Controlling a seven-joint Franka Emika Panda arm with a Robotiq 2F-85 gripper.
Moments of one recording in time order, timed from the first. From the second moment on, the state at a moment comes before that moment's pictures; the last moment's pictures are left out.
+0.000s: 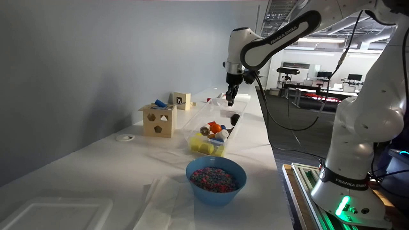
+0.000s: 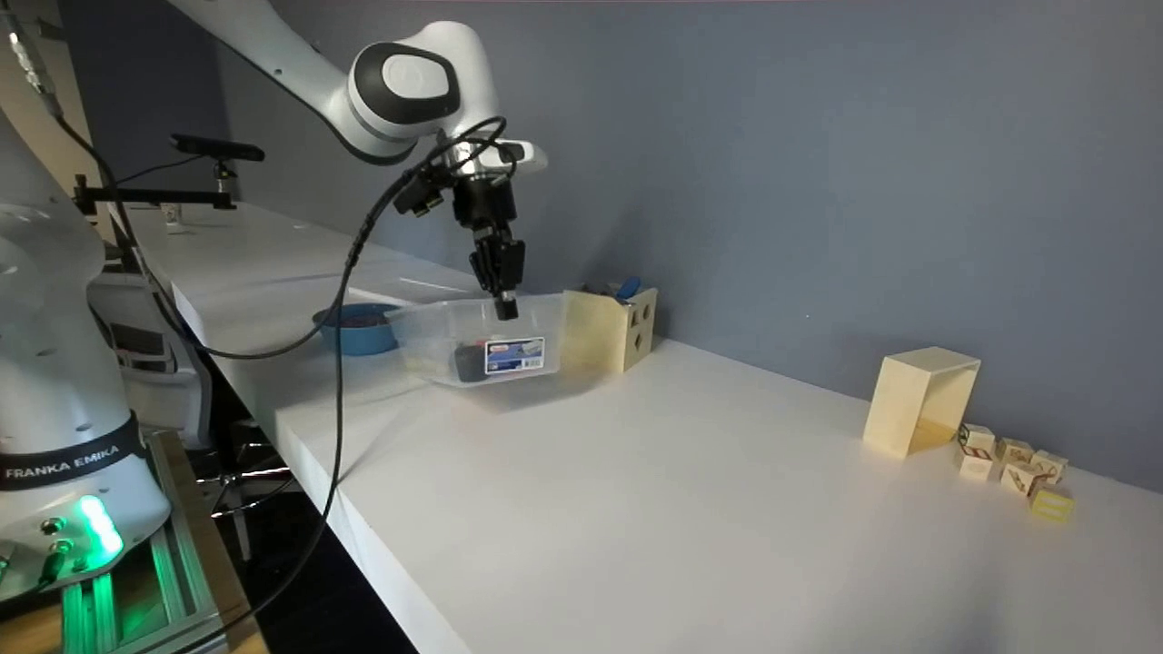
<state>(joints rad) -0.22 -0.26 -0.20 -2.38 -0.42 2.26 0.05</state>
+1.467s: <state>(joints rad) -0.19 -0.25 -0.06 -2.25 -0.57 1.99 0.43</state>
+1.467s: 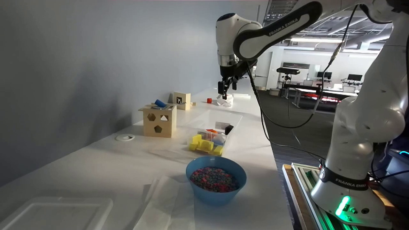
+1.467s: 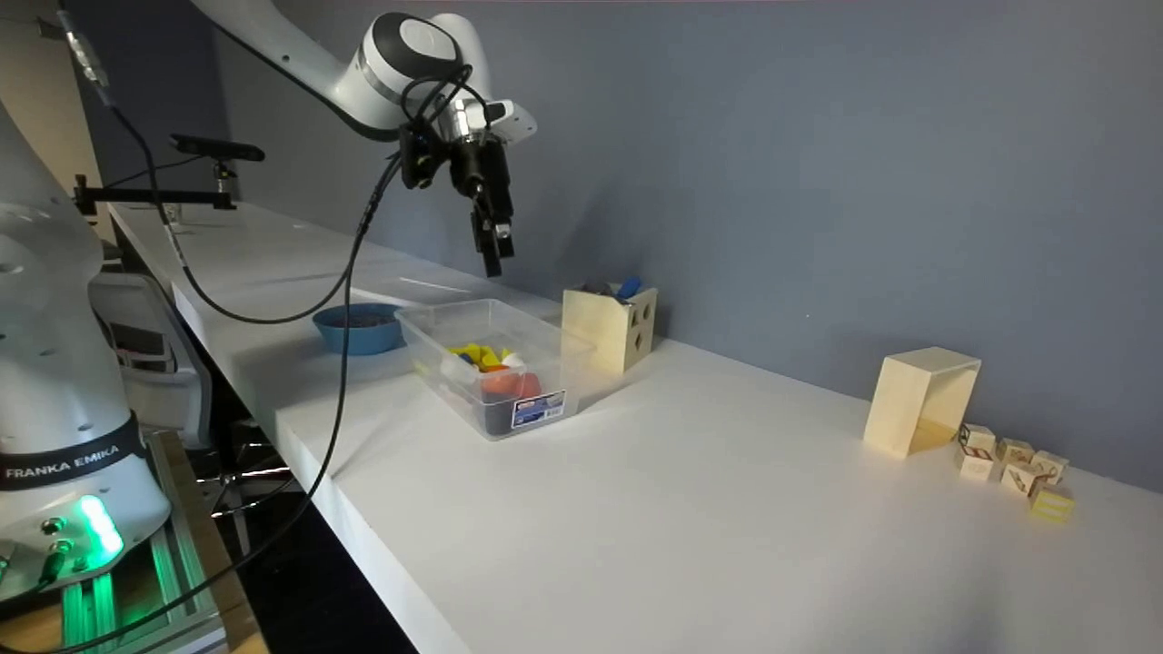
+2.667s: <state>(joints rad) -0.20 -0.24 -0.10 -2.24 -0.56 1.99 0.44</state>
